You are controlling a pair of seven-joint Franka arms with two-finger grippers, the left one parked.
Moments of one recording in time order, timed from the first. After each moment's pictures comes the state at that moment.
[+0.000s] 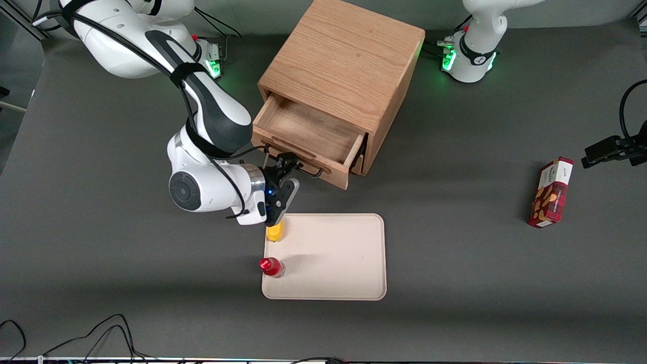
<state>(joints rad) 0.15 0.63 0.41 -1.40 0.33 1.83 -0.47</state>
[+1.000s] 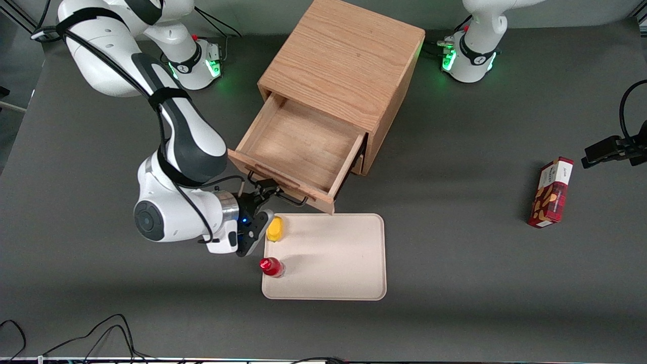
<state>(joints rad) 0.15 0.73 0.31 -1.19 0.31 1.76 -0.47</state>
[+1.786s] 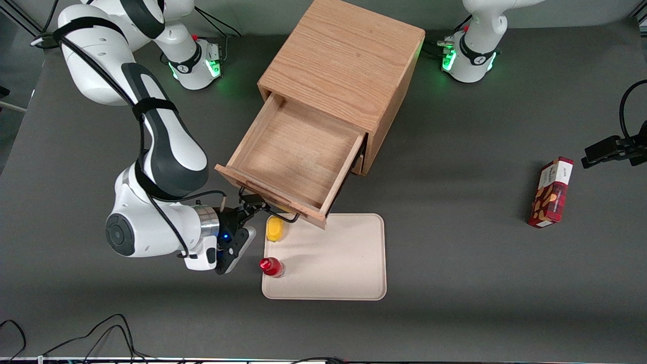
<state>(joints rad) 0.15 0.79 0.27 -1.04 0.31 1.71 -0.49</state>
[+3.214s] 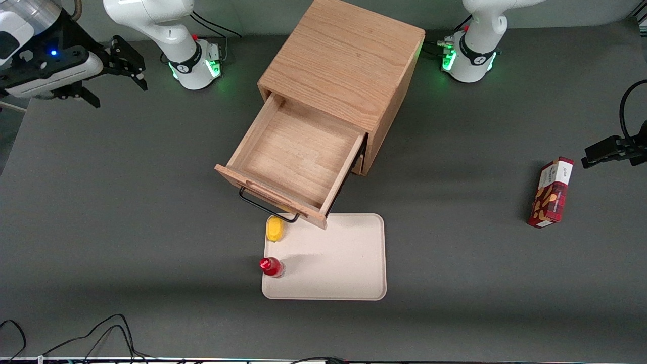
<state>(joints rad) 0.13 -0.15 0.12 -1.56 0.06 1.40 -0.02</state>
